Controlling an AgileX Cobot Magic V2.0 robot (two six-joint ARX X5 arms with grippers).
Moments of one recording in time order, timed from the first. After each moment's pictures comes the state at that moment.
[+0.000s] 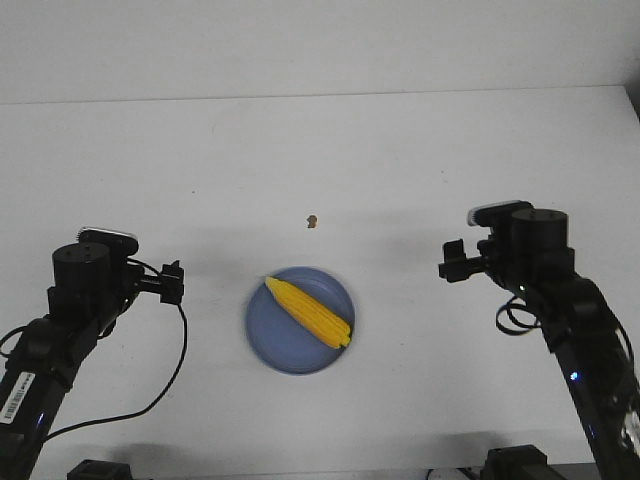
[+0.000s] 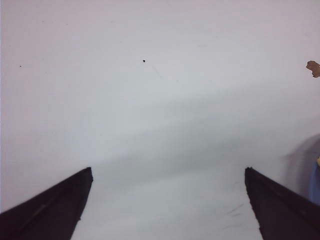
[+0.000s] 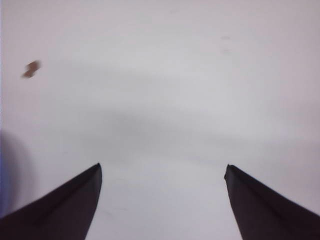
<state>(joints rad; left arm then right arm) -0.14 1.06 0.97 -0.43 0.02 0.09 0.05 1.10 1.09 -0.71 -0.12 -0.01</state>
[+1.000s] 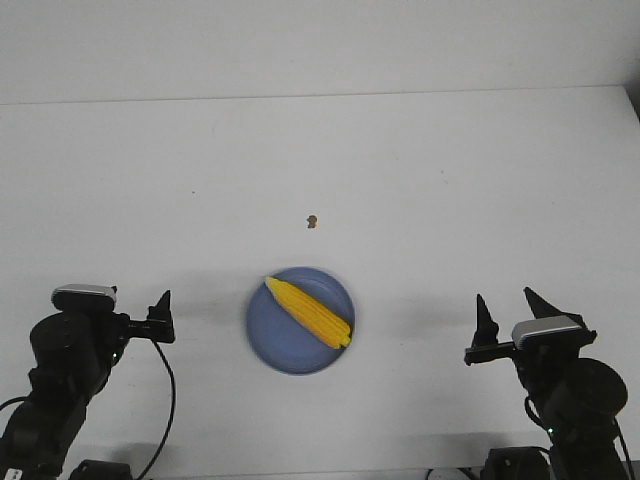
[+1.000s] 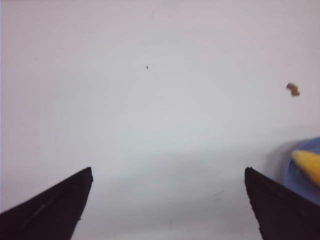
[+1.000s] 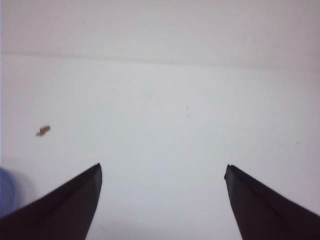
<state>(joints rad) -0.14 0.67 0.69 -0.34 0.02 -0.03 0.00 0.34 0.60 -0.48 -0.12 0.01</state>
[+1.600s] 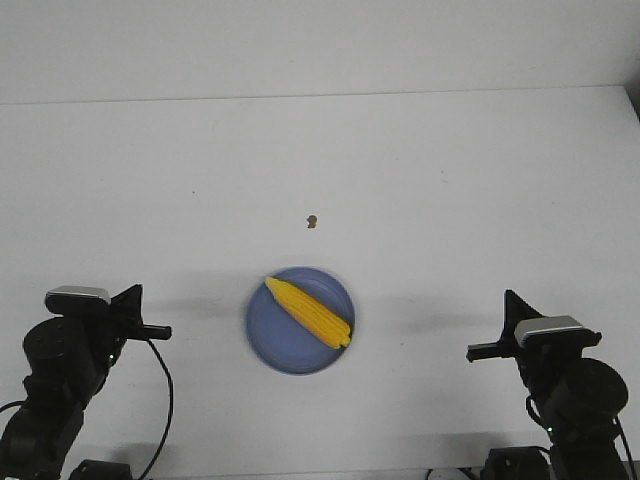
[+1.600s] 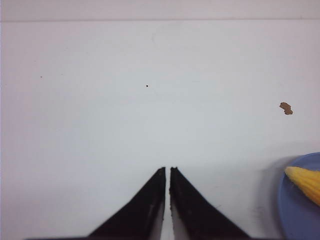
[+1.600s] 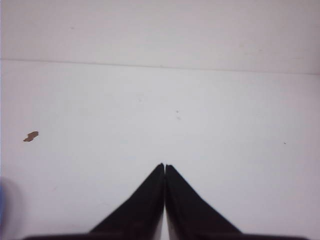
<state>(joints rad) -0.14 0.64 0.69 -0.32 0.02 -0.04 0.01 0.34 0.60 -0.48 -0.08 0.02</state>
